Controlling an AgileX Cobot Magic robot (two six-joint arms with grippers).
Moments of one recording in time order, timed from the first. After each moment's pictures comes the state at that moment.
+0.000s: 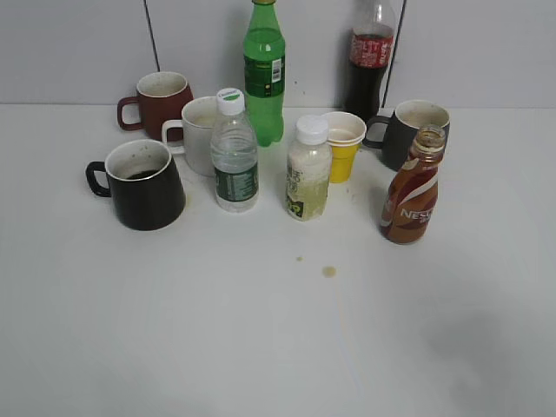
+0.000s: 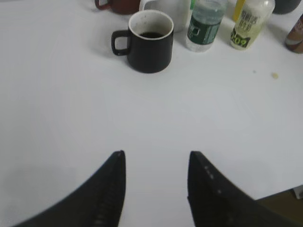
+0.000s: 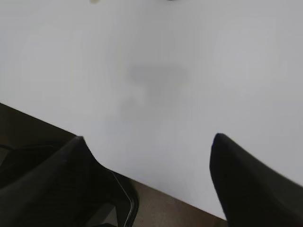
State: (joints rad) left arm -0.28 0.25 -0.56 -0.05 1.01 -0.04; right arm 0.37 0.47 -0.56 0.04 1.03 -0.06
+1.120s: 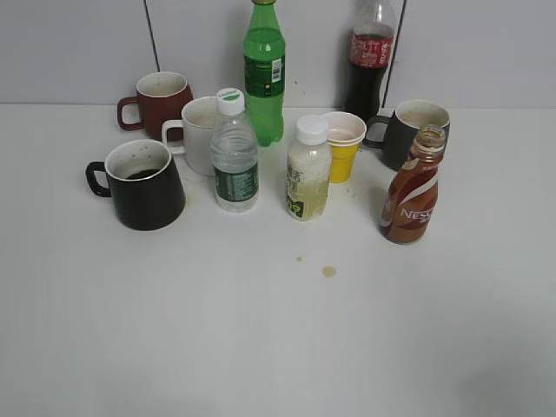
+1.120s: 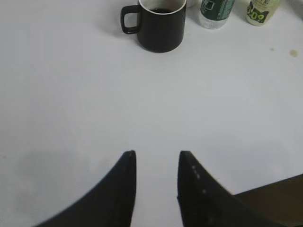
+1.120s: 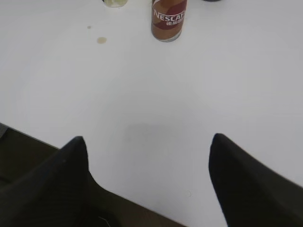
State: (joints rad) left arm -0.28 0.25 -0.54 -0.01 1.04 -0.04; right arm 0.37 0.19 -0.51 0.05 1.04 -0.07
